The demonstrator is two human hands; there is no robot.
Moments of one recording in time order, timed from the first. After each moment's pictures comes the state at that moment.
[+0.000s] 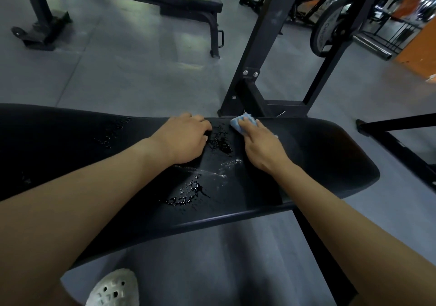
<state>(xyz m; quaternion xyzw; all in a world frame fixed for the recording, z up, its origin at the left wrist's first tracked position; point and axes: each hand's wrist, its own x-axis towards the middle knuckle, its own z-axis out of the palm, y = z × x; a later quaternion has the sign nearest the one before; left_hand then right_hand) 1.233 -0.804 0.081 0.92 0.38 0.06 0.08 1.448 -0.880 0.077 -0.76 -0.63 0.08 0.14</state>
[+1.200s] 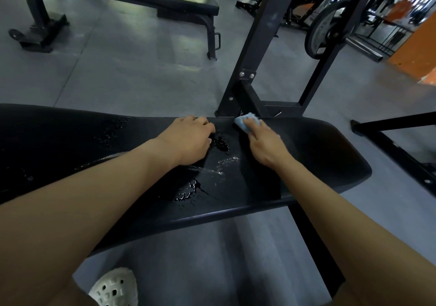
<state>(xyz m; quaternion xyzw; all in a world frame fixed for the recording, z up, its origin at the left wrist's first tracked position) 1.244 -0.811 0.077 0.93 0.36 0.05 0.05 1.471 -0.877 0.071 -0.77 -0.62 0.09 0.14</state>
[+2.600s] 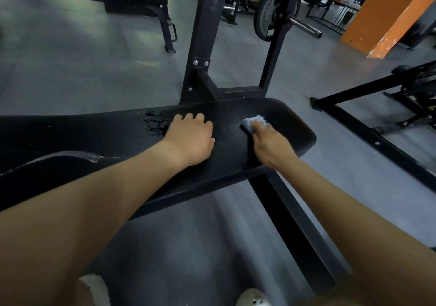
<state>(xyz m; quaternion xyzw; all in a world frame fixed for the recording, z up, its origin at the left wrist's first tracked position) 1.353 -0.888 0.095 0.93 0.36 0.00 -0.03 1.564 -0.982 0.074 -0.83 -0.54 0.04 0.13</state>
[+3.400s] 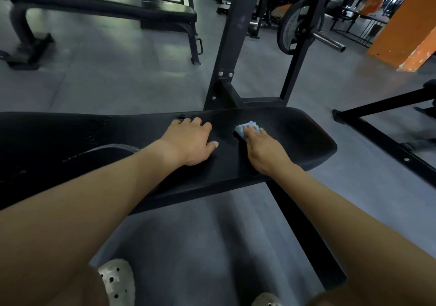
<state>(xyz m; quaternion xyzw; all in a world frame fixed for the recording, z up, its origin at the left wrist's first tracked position) 1.282 -0.886 0.108 0.92 0.39 -0.02 0.02 1.497 -0.970 0.080 -0.78 -0.62 0.03 0.10</state>
